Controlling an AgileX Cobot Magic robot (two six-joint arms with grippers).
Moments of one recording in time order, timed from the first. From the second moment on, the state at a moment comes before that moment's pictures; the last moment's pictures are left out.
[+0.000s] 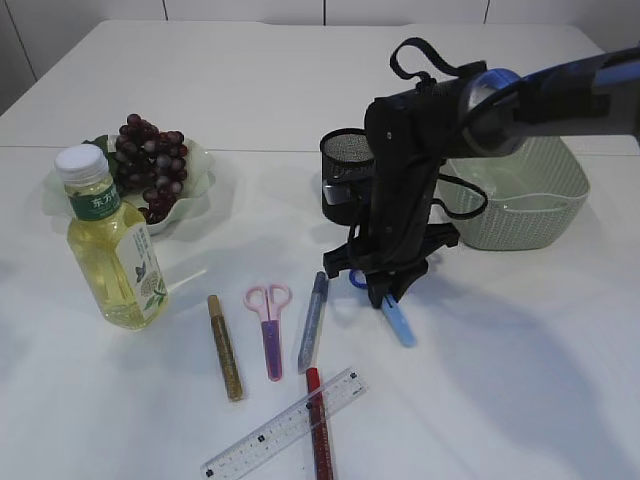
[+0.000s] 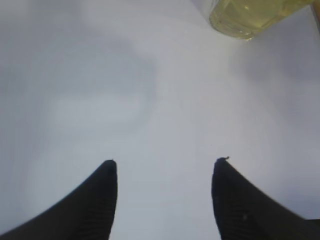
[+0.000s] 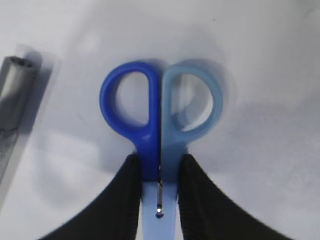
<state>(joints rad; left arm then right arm) -0.12 1.25 -0.94 0.05 1.03 -0.10 0.45 2.26 -1.68 0.00 1.00 0.15</state>
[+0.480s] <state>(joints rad) -0.12 1.25 -0.94 0.05 1.06 -0.10 0.32 2.14 -1.68 0.35 1.03 -0.12</state>
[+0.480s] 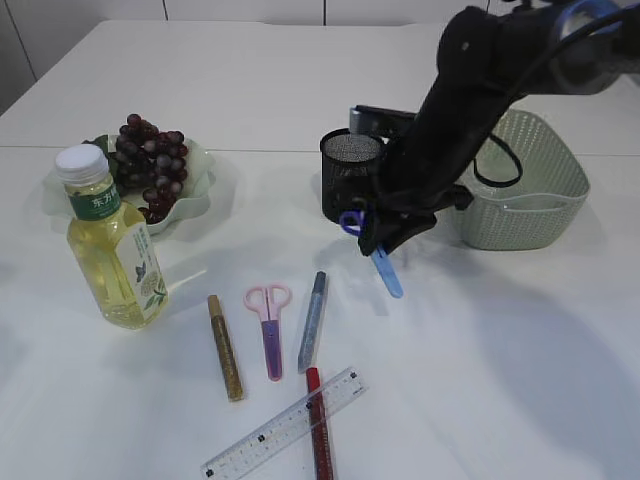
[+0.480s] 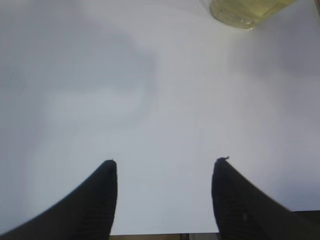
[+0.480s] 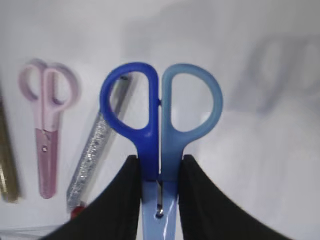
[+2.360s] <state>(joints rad) -0.12 1.25 -0.94 0.02 1.09 -0.10 0.15 2.28 -1.74 1.60 0.68 -1.73</state>
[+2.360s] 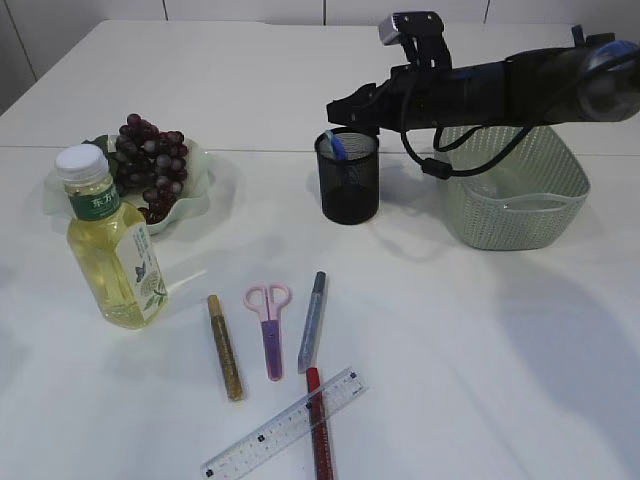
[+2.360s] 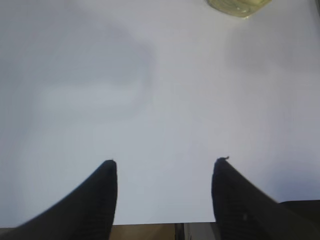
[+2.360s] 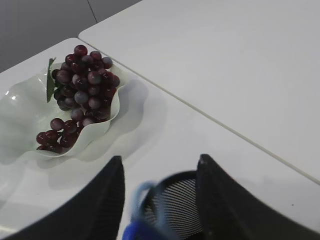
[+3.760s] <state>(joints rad) -0.12 1.25 -0.94 -0.01 1.06 -0.10 0.58 1.91 -1.77 0.12 1.06 0.30</state>
